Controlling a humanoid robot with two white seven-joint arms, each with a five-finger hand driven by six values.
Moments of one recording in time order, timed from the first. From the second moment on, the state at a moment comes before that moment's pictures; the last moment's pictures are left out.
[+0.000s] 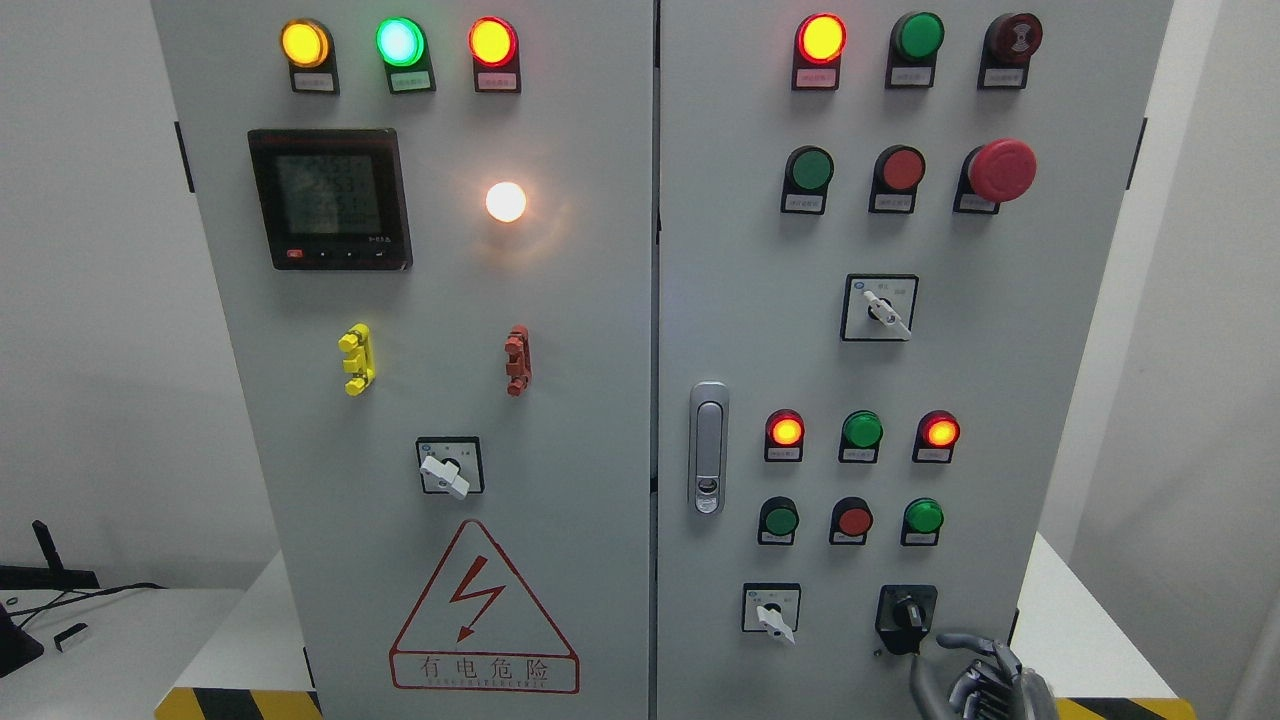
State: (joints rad) left arm -0.04 -0.09 0.10 0.08 0.00 -0.16 0.06; right arm -0.15 0.06 -0.10 -1.65 0.25 0.08 -0.14
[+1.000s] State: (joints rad) left arm -0.04 -0.09 0.10 0.08 0.00 -0.16 0.06; right arm -0.15 0.07 -0.09 -1.66 0.24 0.06 -0.13
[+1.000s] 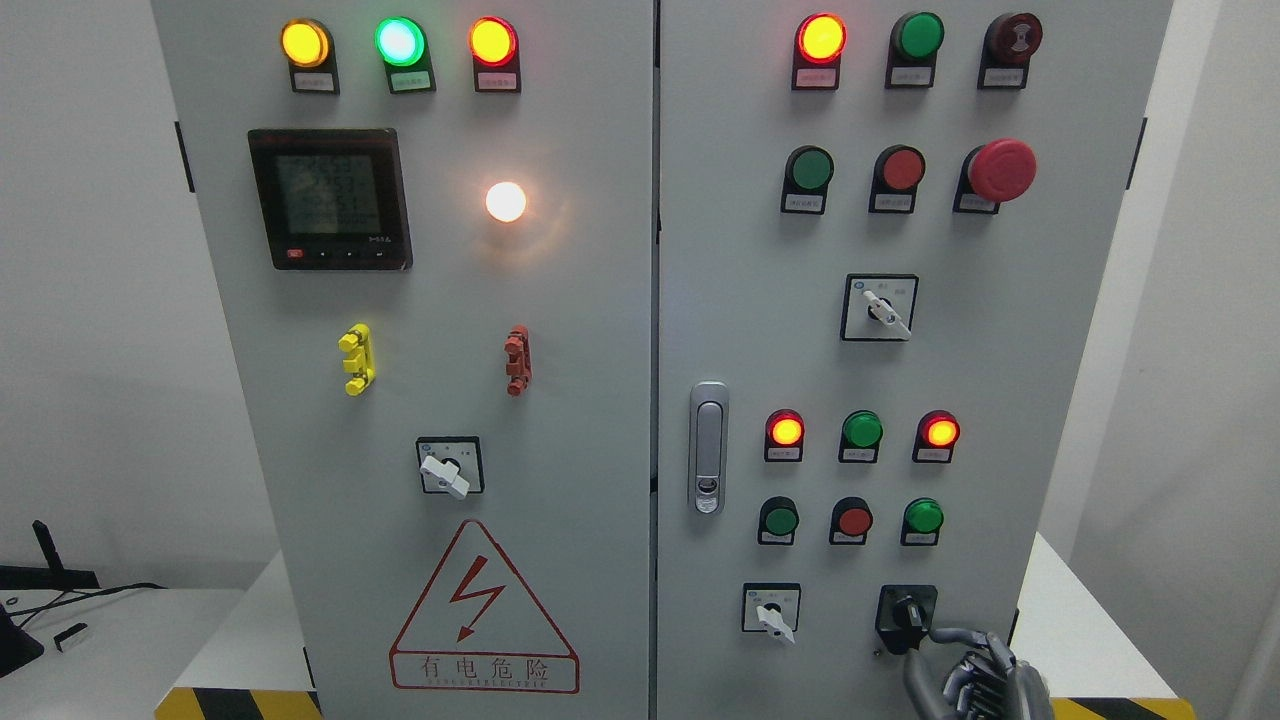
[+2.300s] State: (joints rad) left arm -0.04 -0.09 0.10 0.08 0.00 -0.16 0.06; right arm -0.16 0.07 -0.07 -1.66 0.24 0.08 -0.13
